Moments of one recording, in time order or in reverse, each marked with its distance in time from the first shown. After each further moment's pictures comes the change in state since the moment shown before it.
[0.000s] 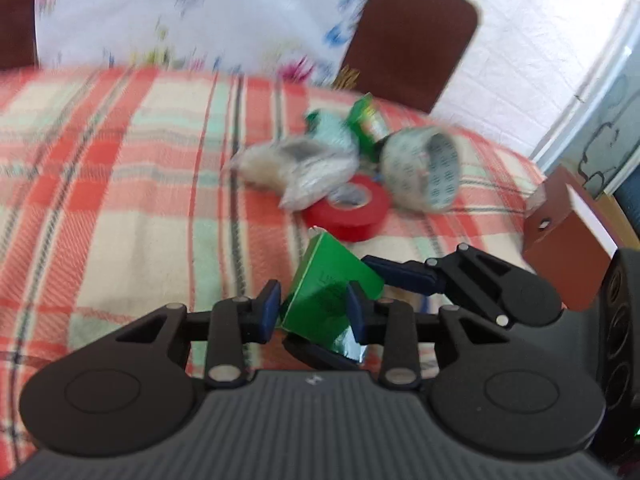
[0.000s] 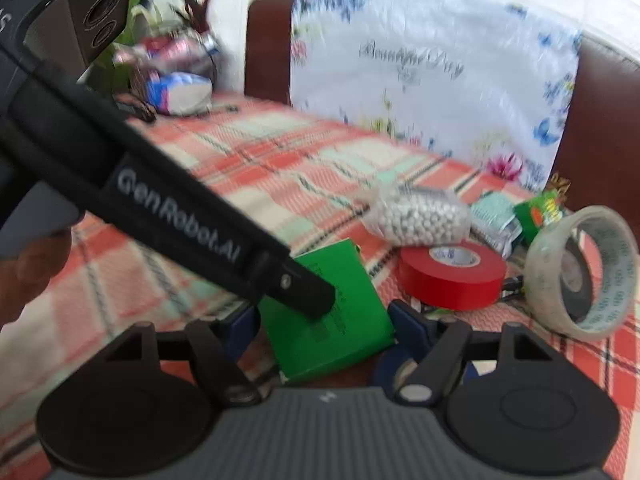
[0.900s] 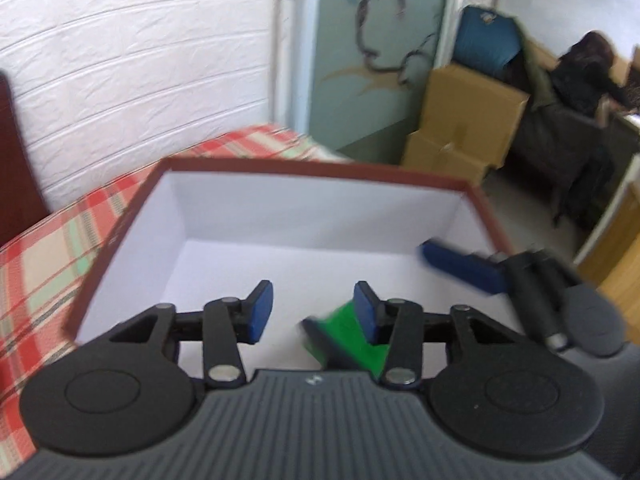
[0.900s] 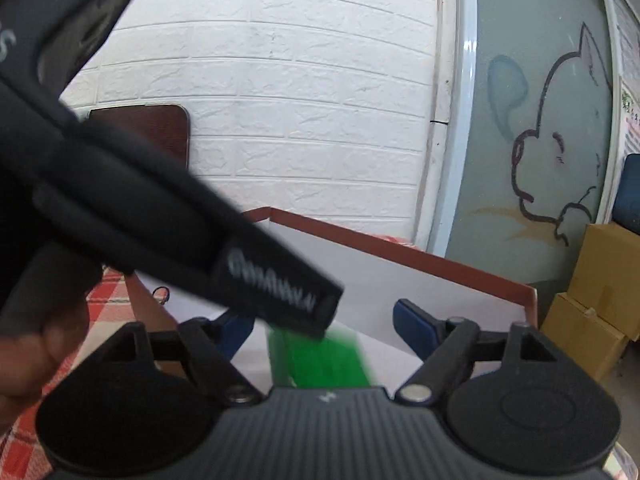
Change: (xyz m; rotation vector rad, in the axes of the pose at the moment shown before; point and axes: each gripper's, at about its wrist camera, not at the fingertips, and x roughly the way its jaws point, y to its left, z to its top) left arm 0.118 -0.377 -0.004 0.586 -0.010 -0.274; right arm -0.269 -0.225 -0.149 0.435 -0.191 -0.823
